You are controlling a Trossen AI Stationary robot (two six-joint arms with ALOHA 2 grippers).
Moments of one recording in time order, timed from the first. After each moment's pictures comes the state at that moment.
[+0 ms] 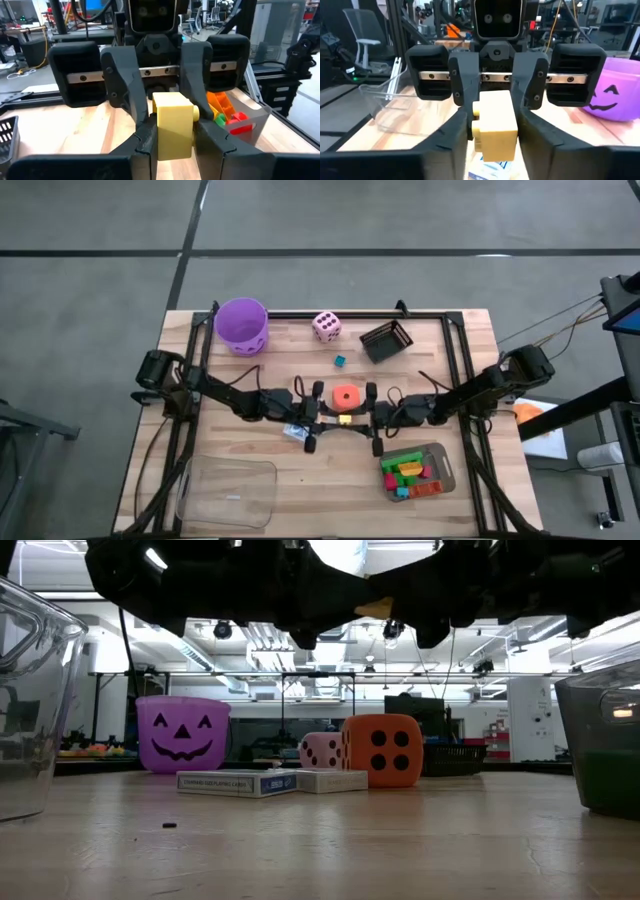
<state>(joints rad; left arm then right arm) -0.14 1.79 0.79 0.90 0.00 0.05 0.25 1.55 0.49 1.02 0.21 0.04</state>
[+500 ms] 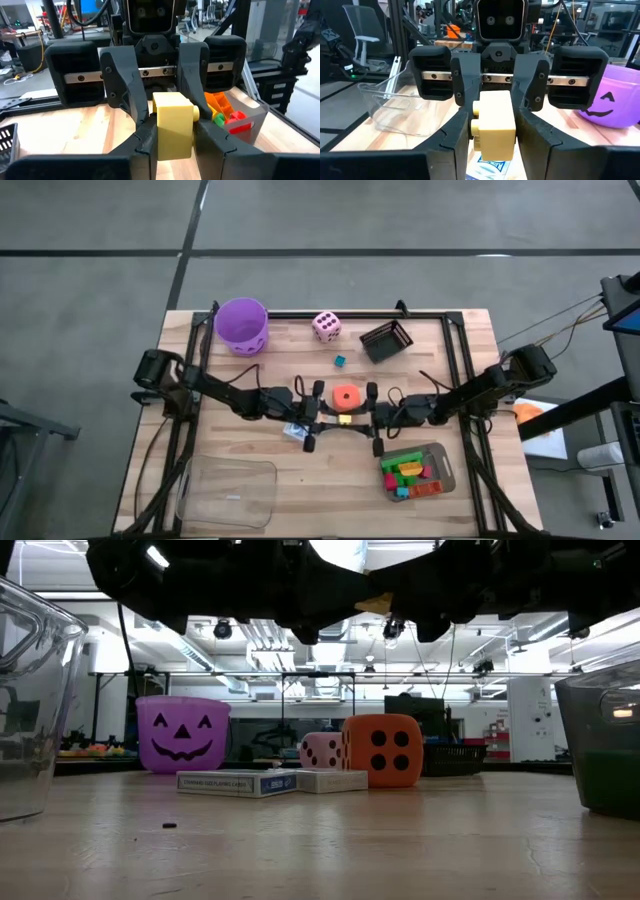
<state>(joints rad) -0.14 1.77 0.79 0.87 0.03 0.08 0.27 1.53 0.49 1.01 0.21 -0.01</state>
